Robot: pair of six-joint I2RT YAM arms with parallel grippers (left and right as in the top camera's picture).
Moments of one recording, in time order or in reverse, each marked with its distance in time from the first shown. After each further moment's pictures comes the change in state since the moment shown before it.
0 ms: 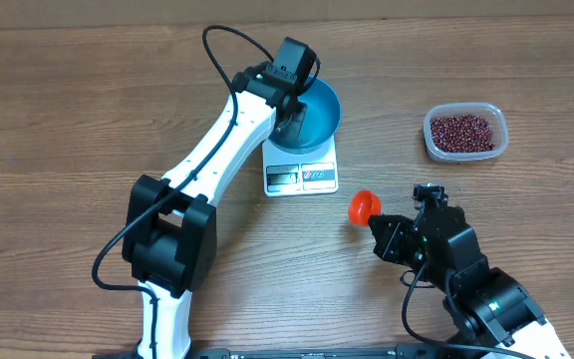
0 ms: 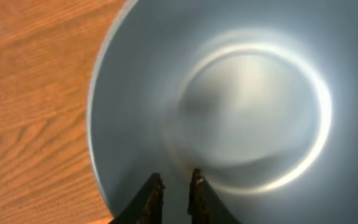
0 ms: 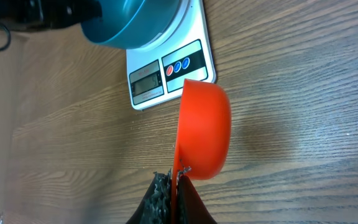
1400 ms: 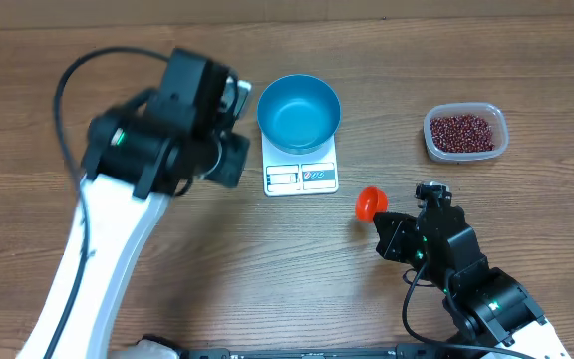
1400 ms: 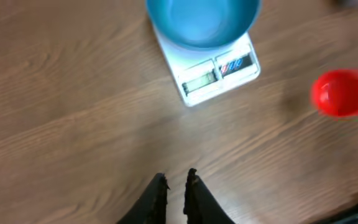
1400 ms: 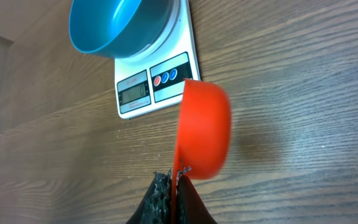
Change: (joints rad) left arm 0.084 -0.671 -0.080 -0.478 0.227 0.098; right arm 0.000 0.000 0.000 -0.005 0.060 -0.042
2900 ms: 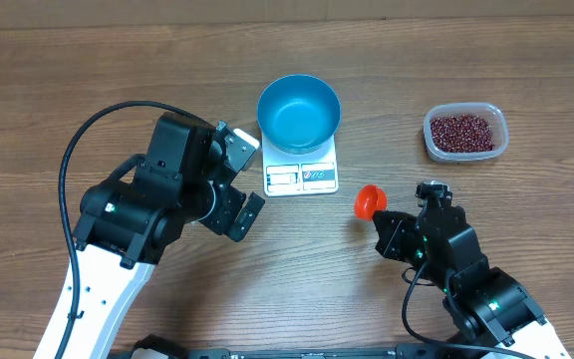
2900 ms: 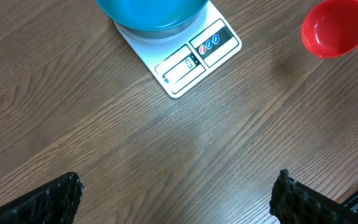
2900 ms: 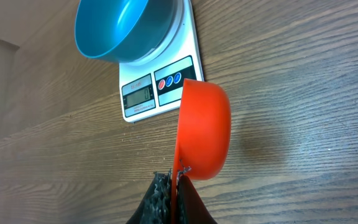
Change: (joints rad) left arm 0.000 -0.220 -0.388 0.222 0.084 0.247; right arm 0.000 0.000 0.000 0.016 0.000 0.016
